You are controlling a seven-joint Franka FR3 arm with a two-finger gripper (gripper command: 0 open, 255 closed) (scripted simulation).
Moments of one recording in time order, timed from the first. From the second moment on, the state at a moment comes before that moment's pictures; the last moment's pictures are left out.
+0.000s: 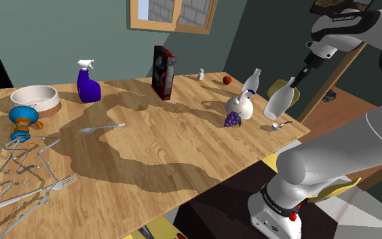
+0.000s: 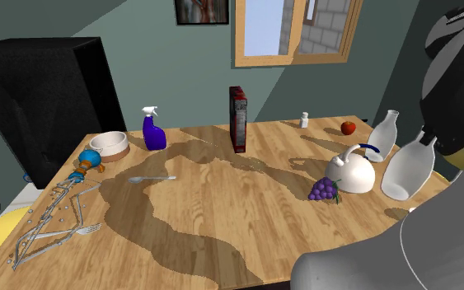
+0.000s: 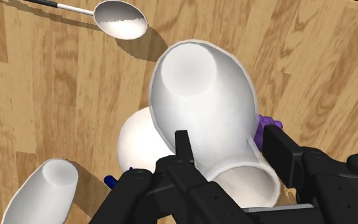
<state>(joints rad) -0.42 -0.28 -0.58 -2.03 -0.06 1.85 -1.09</state>
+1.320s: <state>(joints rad) -0.42 -0.21 -0.62 -2.25 -0.03 2.13 -1.13</state>
